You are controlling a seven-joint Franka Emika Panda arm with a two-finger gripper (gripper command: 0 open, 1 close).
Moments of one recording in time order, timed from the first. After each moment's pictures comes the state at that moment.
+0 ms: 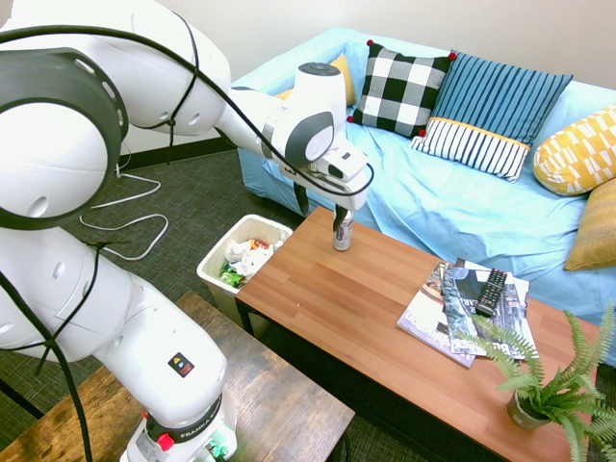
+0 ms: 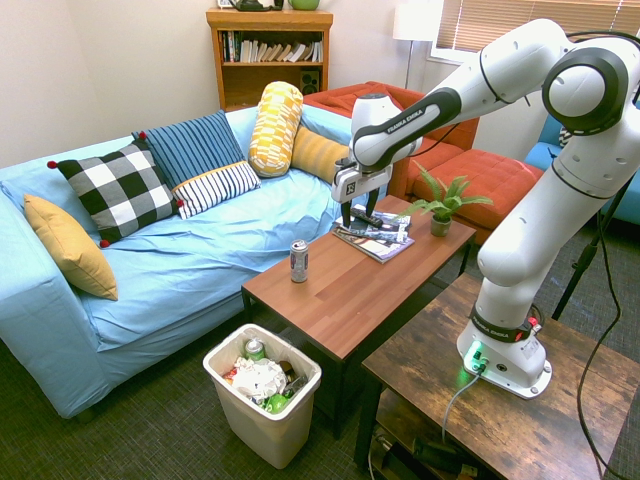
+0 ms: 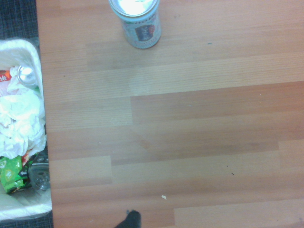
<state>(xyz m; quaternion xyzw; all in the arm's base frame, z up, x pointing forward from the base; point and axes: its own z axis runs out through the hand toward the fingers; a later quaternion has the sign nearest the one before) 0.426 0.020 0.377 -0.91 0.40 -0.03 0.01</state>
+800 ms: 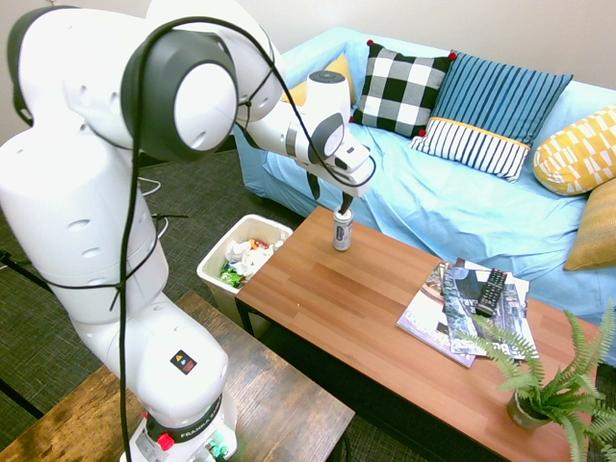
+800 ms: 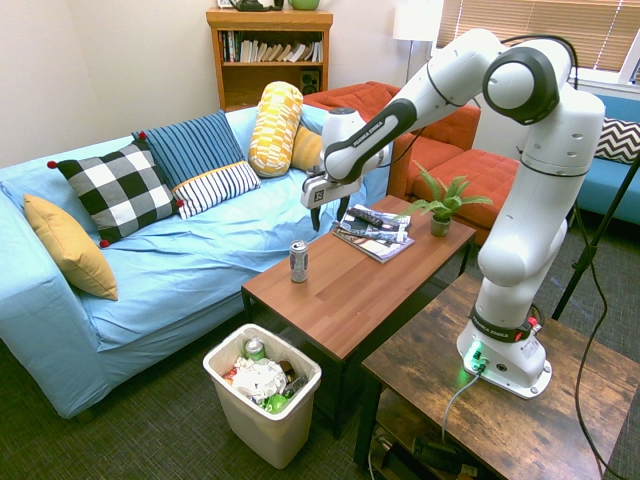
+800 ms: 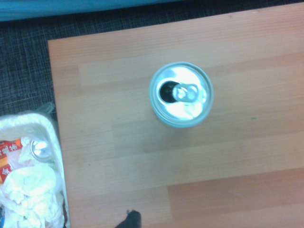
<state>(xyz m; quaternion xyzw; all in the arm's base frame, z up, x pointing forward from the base) 0.530 0.071 0.322 -0.90 0.43 -0.05 0.03</state>
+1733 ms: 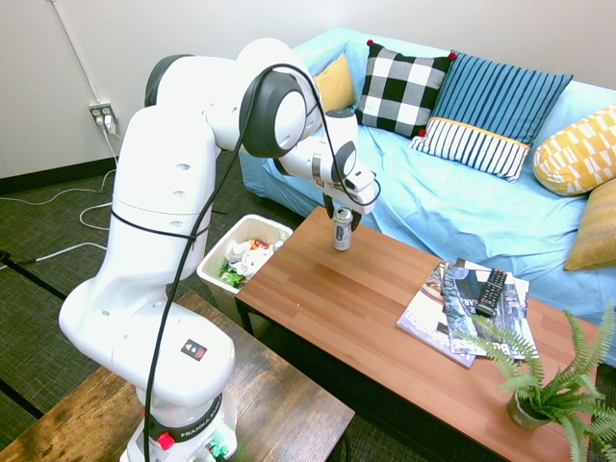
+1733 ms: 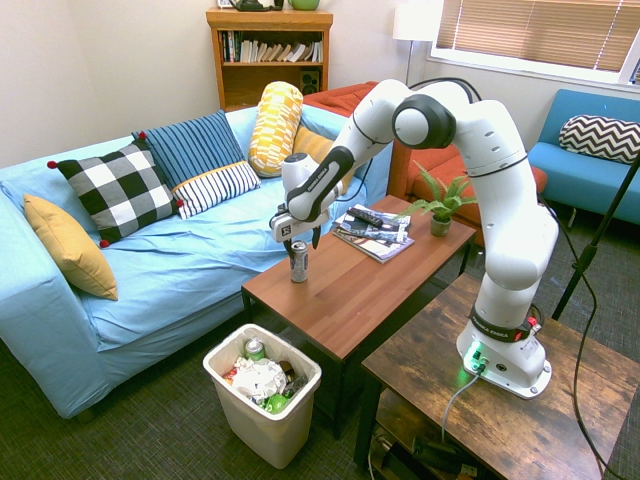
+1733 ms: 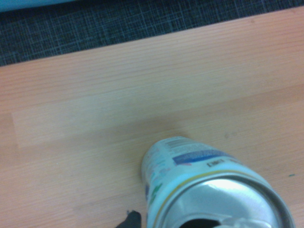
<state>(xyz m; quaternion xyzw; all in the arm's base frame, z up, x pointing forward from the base) 0.617 0.080 0.192 -0.88 0.46 -0.04 -0.03</state>
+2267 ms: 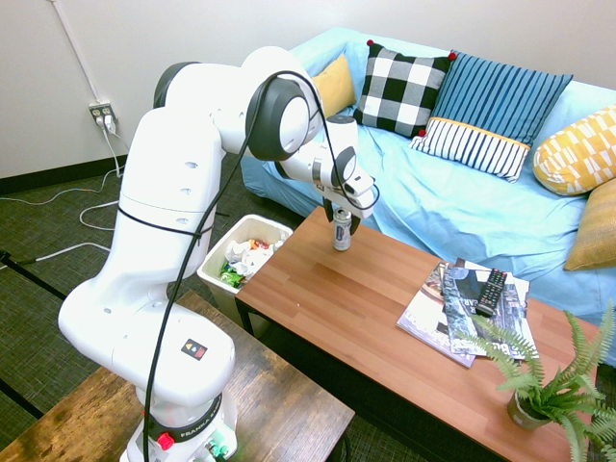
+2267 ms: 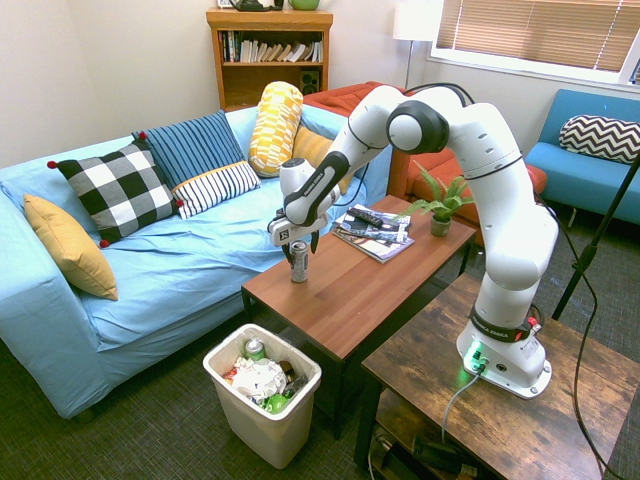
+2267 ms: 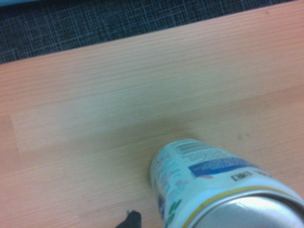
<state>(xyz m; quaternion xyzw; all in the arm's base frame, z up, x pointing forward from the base) 0.623 0.084 0.182 -0.88 0.47 -0.03 -0.02</state>
